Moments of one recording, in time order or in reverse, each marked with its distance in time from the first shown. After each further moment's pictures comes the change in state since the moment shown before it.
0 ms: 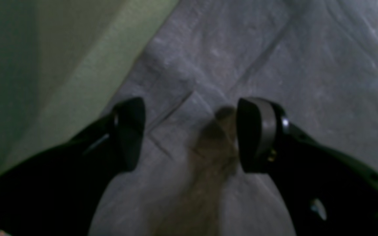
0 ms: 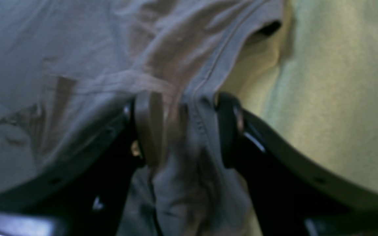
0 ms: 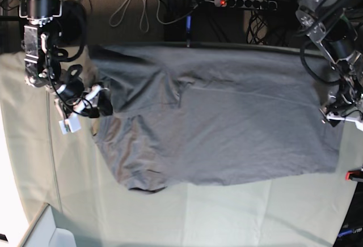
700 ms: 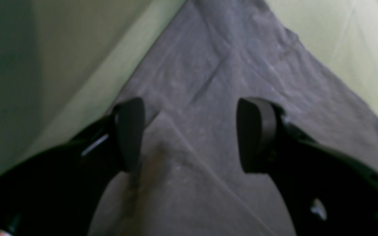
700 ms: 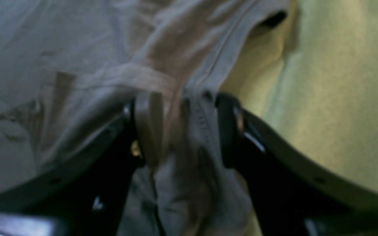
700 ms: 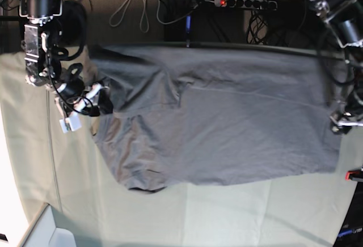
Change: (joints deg) left arm 7.2 -3.0 8.6 13.6 -22.6 -0.1 7.8; right arm -0.2 0.0 0.0 0.0 0.0 0.0 0.0
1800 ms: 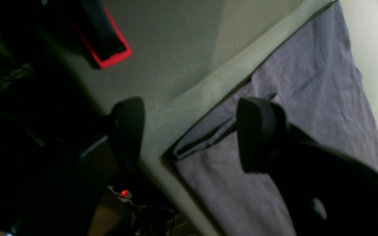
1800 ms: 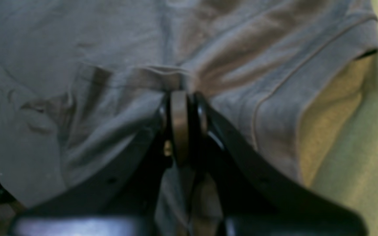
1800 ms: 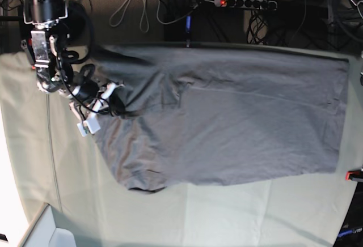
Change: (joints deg) left arm 16.1 -3.6 -17.9 1.9 -16.4 0.0 0.6; right arm 1.8 0.2 -7.9 0.0 0.0 0.0 0.0
